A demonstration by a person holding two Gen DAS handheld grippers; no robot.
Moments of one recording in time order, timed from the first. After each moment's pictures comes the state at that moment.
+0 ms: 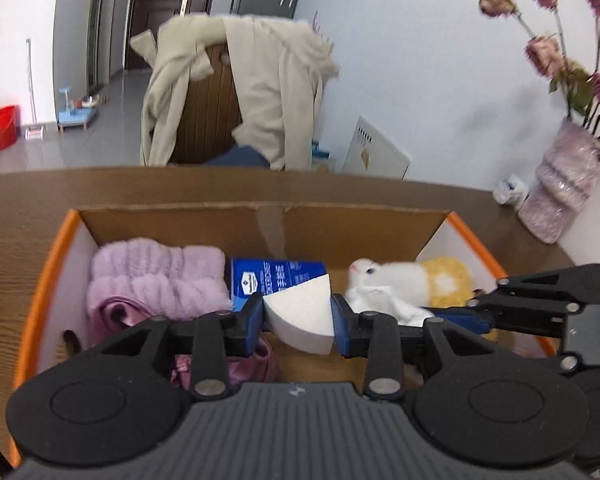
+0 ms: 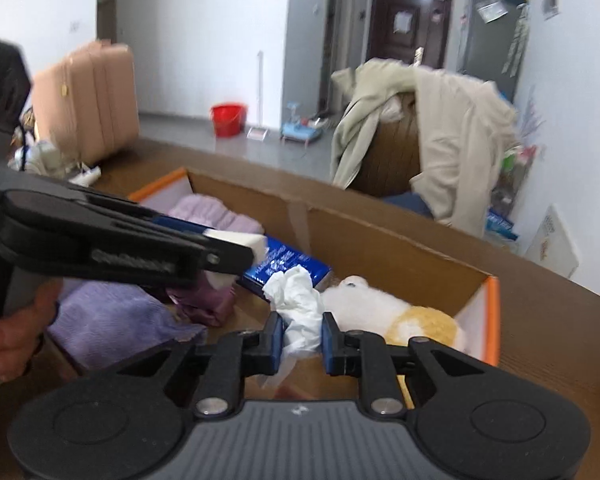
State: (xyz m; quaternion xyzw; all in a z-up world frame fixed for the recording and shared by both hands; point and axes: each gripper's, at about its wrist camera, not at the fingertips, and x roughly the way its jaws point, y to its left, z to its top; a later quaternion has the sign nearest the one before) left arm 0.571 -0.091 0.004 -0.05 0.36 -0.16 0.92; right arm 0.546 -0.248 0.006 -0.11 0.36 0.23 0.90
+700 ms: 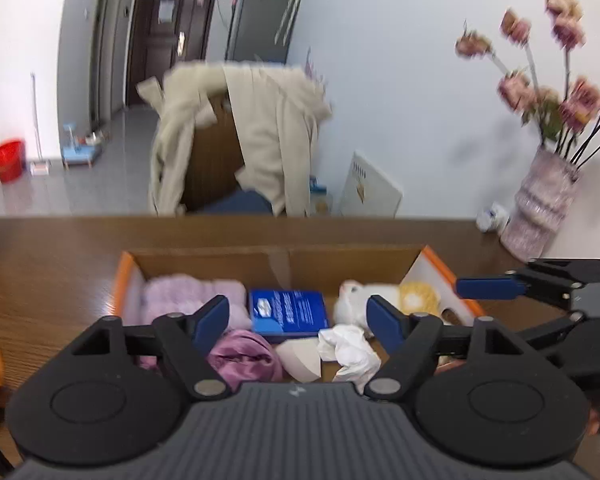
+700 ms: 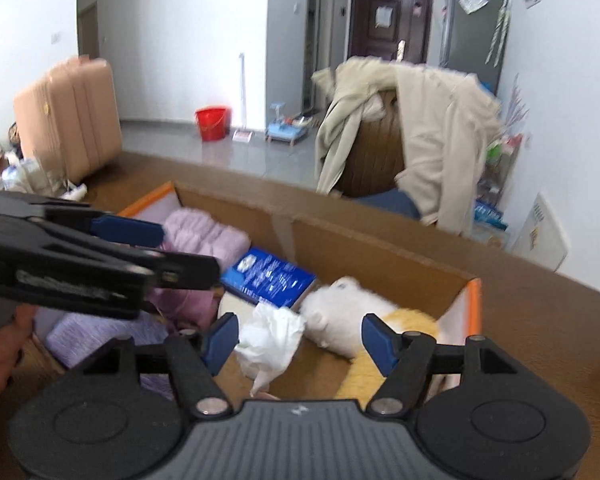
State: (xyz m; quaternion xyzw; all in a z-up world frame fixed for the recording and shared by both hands) left arm 0.509 -0.062 0.070 -0.04 0.29 -0.16 0.94; right arm 0.521 -0.270 0.045 -0.07 0.34 0.19 0.92
